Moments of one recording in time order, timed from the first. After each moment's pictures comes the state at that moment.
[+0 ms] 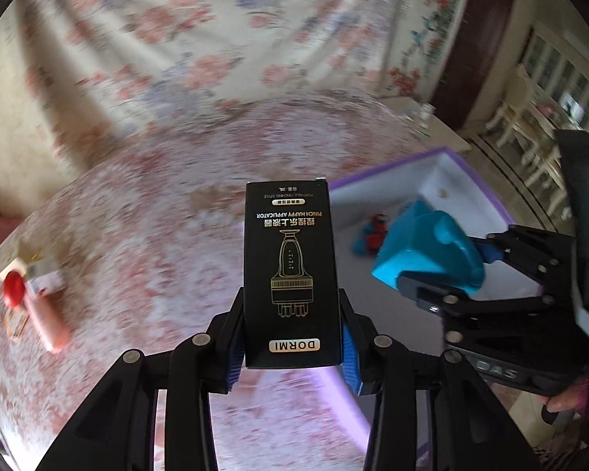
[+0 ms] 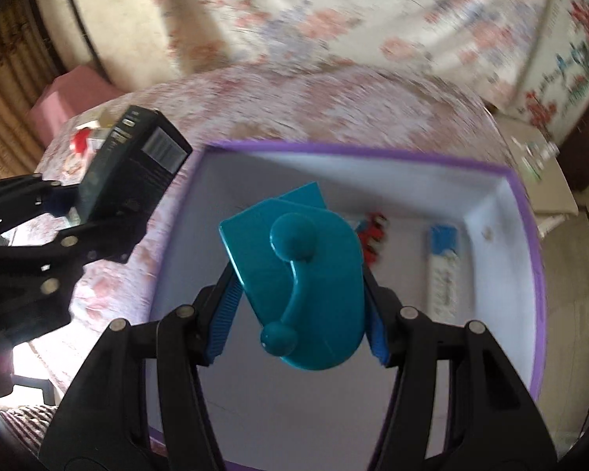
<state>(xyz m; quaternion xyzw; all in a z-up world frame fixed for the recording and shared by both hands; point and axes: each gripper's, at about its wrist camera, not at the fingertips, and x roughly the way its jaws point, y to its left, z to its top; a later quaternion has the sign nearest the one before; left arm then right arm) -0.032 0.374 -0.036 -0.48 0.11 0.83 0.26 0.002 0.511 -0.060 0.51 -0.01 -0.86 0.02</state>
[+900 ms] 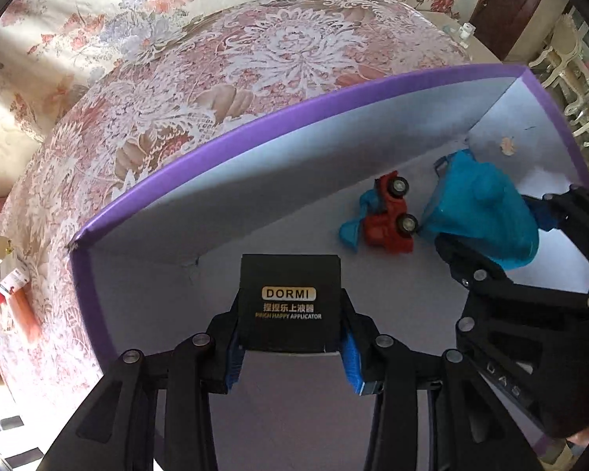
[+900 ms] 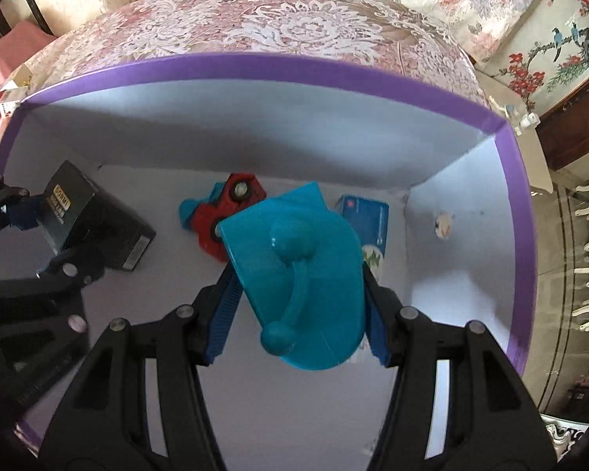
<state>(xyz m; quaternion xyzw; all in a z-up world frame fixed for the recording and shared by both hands) -0.085 0.484 -0.130 -0.61 0.18 0.76 0.17 -0.064 0.588 -0.130 0.60 0.06 -0.79 -0.02</state>
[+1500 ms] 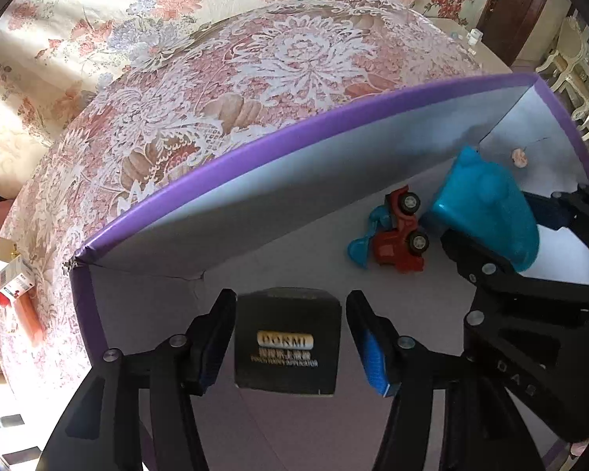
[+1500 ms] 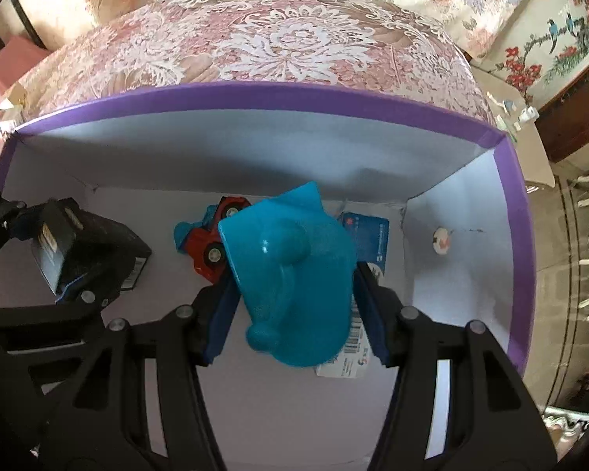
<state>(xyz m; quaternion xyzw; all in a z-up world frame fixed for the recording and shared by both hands) -0.081 0.484 -0.120 -0.60 0.17 0.77 0.16 -0.064 0.595 -0.126 0.60 0.02 -0.80 -0.03</state>
